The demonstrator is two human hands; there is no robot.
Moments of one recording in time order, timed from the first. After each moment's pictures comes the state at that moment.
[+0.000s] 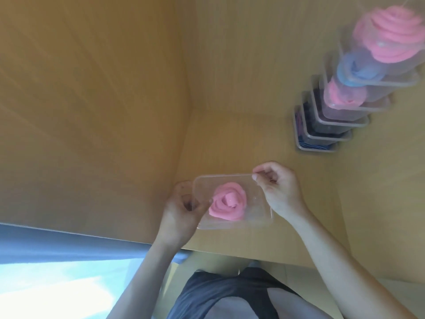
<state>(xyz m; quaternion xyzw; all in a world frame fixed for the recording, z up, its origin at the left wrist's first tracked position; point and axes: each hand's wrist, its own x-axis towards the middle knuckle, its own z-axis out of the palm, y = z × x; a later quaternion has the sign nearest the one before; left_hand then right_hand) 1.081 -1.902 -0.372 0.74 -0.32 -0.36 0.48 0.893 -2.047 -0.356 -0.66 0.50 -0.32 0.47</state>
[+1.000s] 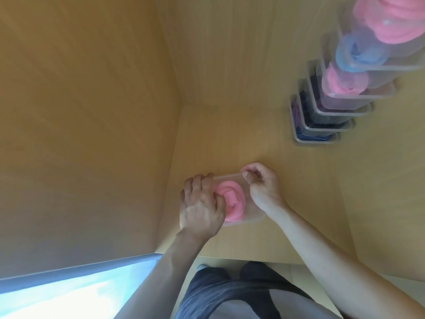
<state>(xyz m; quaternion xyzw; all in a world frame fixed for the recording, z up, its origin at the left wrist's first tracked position) 1.048 -1.943 -0.389 0.83 -0.53 -0.12 0.15 0.915 -2.052 -0.406 -0.62 0.52 -0.32 0.49</state>
